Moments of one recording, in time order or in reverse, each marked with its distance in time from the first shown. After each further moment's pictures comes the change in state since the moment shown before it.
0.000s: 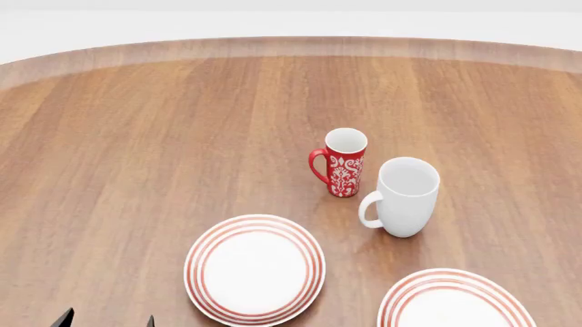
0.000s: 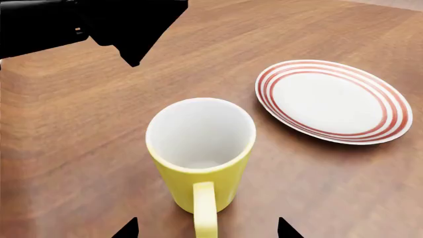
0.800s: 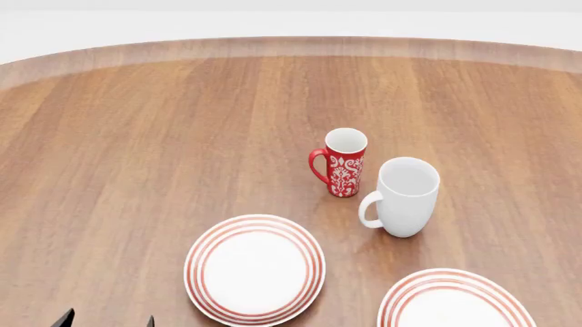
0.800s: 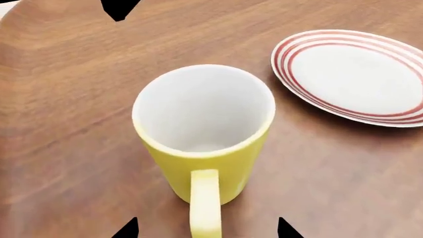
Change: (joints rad) left arm -0.008 -0.011 0.016 -0.015 -0.015 0.008 -0.012; right arm 0.119 -0.086 -0.077 0.222 -0.056 -0.026 -0.053
